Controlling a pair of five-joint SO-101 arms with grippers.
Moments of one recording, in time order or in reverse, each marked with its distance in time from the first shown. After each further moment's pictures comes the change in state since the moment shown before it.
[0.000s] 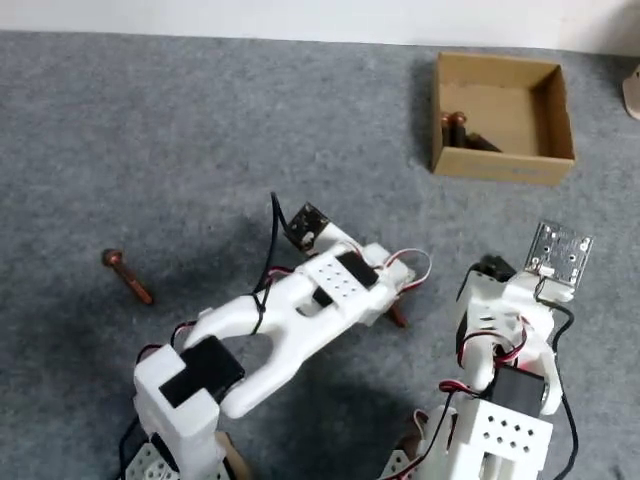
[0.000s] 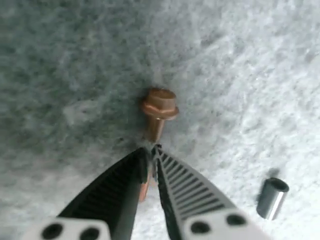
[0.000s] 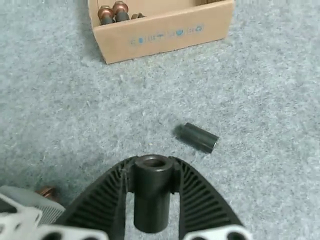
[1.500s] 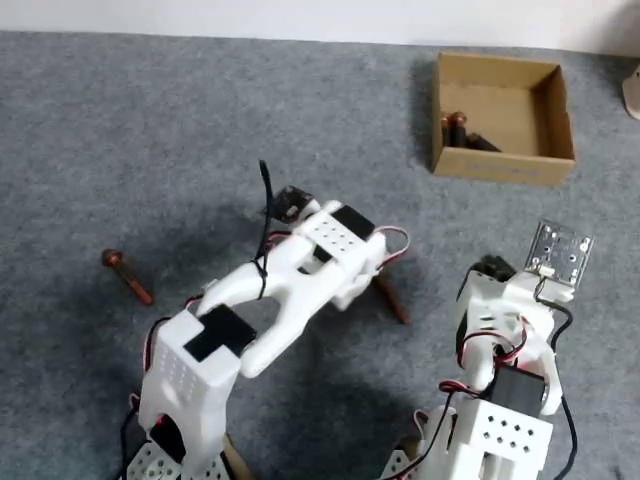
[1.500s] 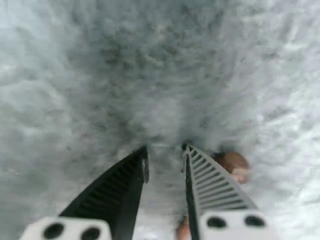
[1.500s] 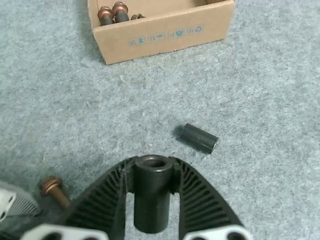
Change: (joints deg) left arm -5.9 4.8 -15.5 27.0 -5.9; right arm 0.0 -0.1 0.0 -0.1 0.0
